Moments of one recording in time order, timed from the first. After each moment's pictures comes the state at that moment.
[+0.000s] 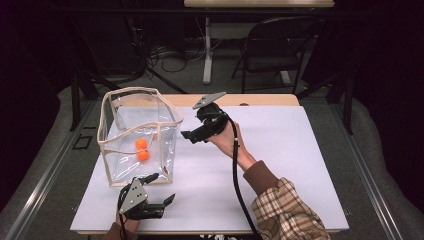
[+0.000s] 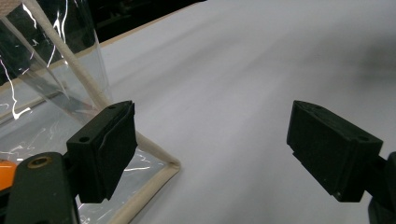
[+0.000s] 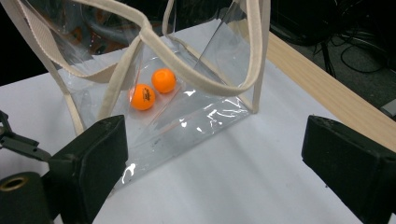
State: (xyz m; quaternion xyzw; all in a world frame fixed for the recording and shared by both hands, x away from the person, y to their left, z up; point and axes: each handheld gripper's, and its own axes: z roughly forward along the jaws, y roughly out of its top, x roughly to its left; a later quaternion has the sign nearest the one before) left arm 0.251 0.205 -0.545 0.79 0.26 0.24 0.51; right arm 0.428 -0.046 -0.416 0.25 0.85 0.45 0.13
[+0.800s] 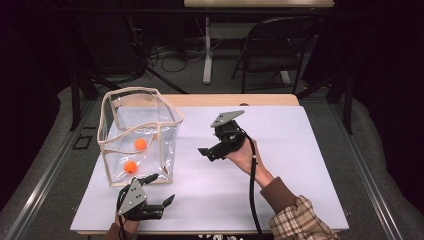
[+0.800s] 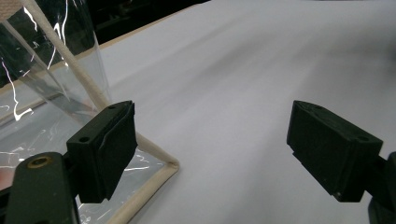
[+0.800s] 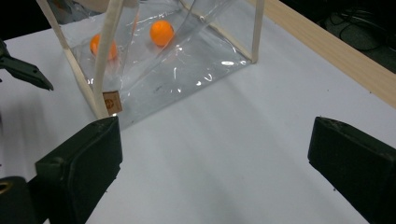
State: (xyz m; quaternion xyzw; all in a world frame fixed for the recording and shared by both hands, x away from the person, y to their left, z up) left arm 0.249 0.206 -0.545 0.79 0.25 0.24 0.51; right arm 0.395 -0.091 -0.446 0.26 0.86 0.43 0.12
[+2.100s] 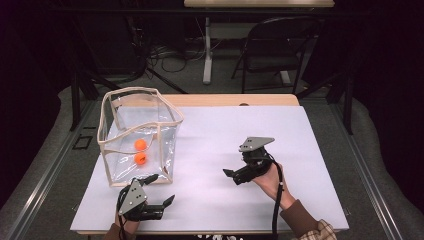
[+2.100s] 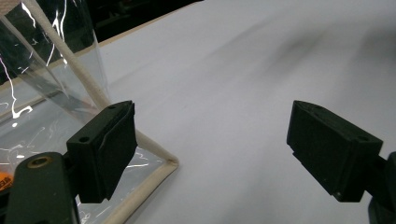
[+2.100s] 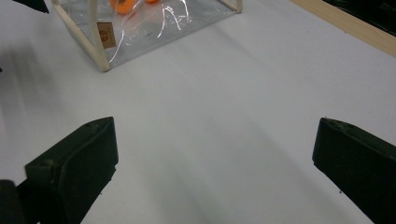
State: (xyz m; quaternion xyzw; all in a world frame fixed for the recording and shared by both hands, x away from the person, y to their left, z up) left arm 0.249 0.205 -0.545 0.79 0.25 0.24 0.51; right arm 0.343 -0.159 -0.484 0.28 0.85 0.42 0.15
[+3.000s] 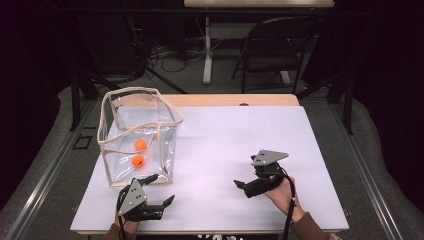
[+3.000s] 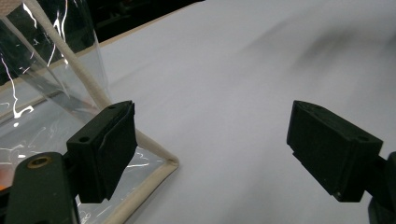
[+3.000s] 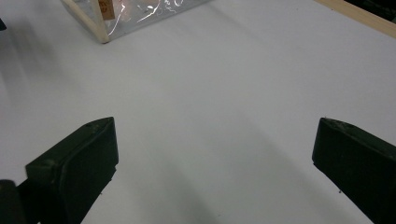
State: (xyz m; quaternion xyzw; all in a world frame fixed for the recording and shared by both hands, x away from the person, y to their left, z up) left arm 0.248 0.206 -0.545 0.79 0.26 0.24 0.51; right arm 0.312 -0.188 -0.500 0.29 0.84 0.42 0.16
